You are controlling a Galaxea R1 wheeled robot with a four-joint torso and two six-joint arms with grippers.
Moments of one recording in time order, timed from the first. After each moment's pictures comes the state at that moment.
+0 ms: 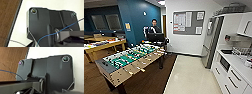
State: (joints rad) left arm 1.54 2.79 -2.48 0.06 -0.10 -0.06; right arm -1.53 2.87 -2.49 -0.26 0.09 0.23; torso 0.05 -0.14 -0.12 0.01
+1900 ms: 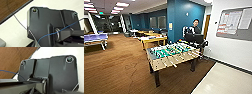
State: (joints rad) left arm 1.55 2.81 -2.51 0.06 -0.10 -0.06; right arm -1.52 2.93 -2.53 -0.27 0.09 0.23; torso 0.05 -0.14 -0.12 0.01
